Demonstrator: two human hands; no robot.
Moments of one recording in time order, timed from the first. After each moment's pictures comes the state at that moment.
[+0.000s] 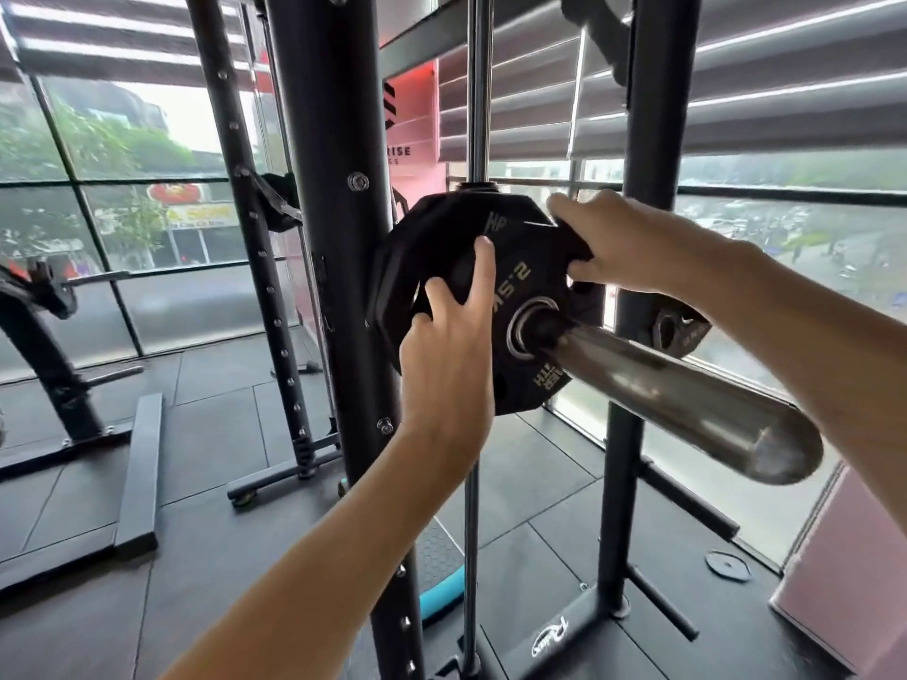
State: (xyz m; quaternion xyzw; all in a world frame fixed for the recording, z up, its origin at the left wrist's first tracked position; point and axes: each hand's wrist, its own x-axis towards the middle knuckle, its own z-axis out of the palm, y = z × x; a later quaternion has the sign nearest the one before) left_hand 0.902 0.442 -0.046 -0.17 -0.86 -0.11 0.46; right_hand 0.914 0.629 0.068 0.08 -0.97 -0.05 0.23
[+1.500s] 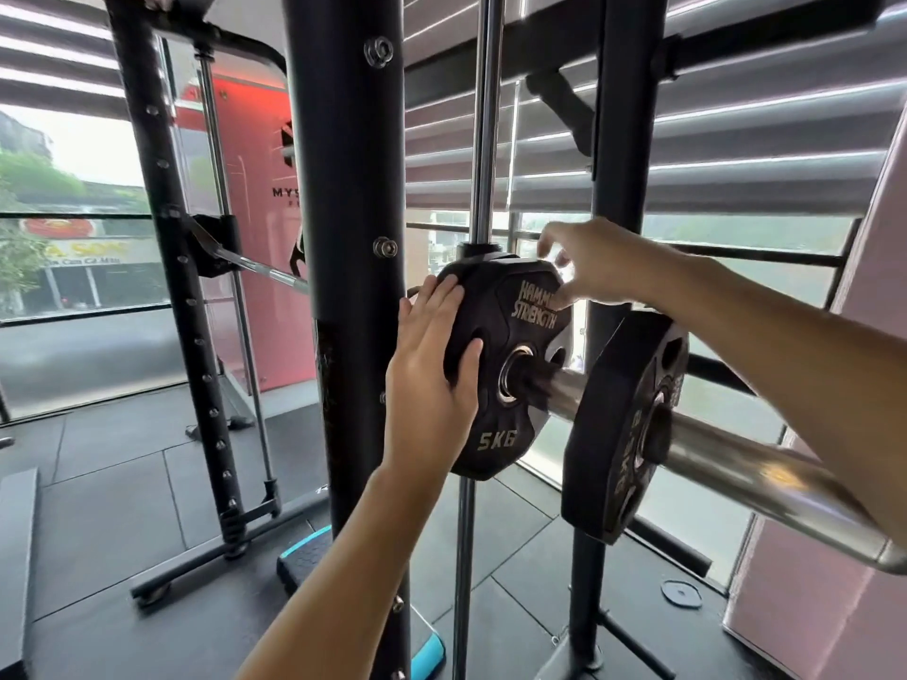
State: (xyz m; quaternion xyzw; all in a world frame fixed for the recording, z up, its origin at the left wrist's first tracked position) left_hand 0.802 0.407 -0.039 -0.39 -0.63 -0.52 0.42; right_hand 0.862 0.582 0.109 -0.09 -0.98 0.02 0.18
